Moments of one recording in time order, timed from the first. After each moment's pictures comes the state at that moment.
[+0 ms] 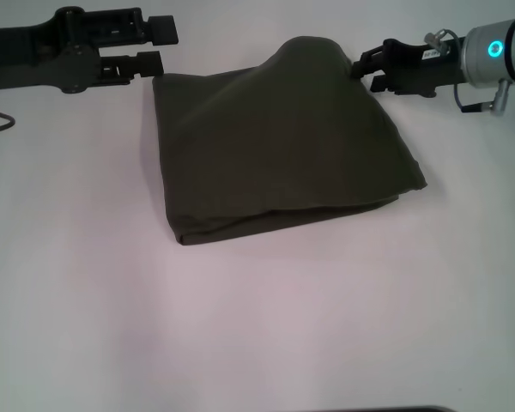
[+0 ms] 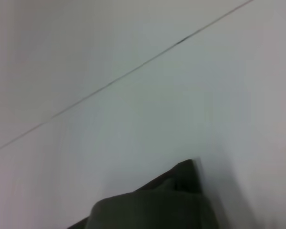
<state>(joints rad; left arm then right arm) -0.61 -2.06 -2.57 -0.89 -1.14 1.79 -2.52 0.81 2.02 -0.85 -0.44 -2.27 -0.89 2.69</state>
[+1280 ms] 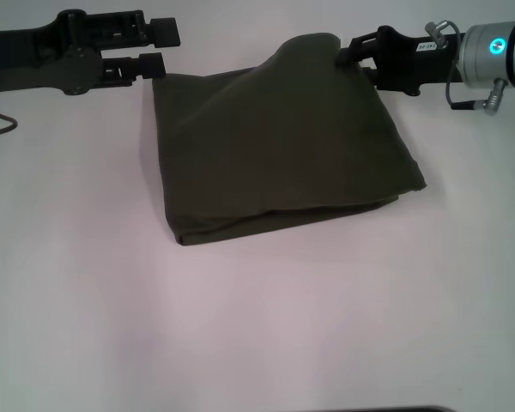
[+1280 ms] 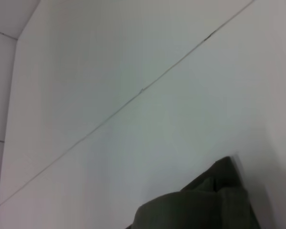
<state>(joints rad) -0.61 -2.06 -2.57 -0.89 -1.14 1.79 -2.51 0.79 2.02 -0.79 -0.41 -2.12 -0.94 2.66</state>
